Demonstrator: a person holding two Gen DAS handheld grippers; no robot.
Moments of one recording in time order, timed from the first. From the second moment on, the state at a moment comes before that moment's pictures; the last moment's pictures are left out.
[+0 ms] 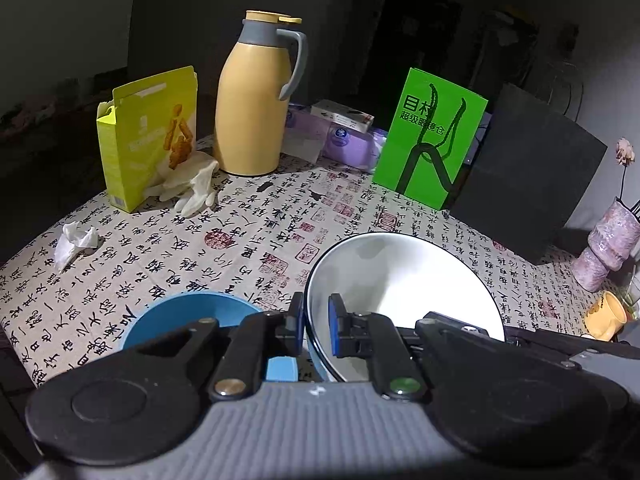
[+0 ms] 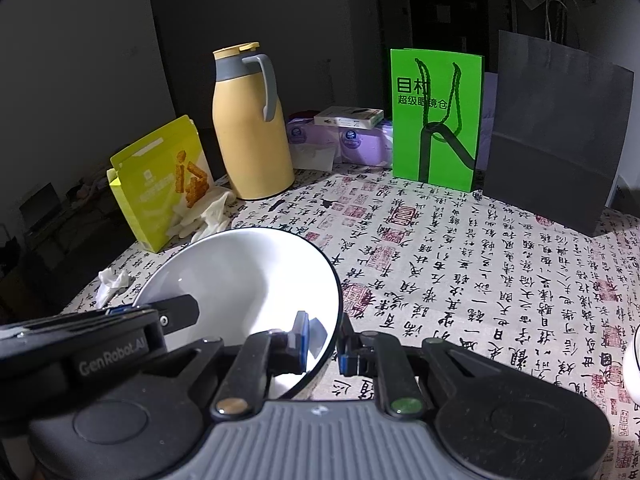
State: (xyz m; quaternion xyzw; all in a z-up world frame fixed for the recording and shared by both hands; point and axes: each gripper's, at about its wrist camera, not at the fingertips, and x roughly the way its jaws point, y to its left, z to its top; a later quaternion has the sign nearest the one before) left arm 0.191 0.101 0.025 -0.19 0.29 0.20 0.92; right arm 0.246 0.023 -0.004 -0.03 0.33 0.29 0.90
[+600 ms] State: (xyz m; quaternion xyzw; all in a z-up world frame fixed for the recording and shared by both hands) left arm 0.175 0.133 0.019 -0.20 0.29 0.21 0.91; right arm 0.237 0.054 -0.008 -0.04 0.33 0.30 0.89
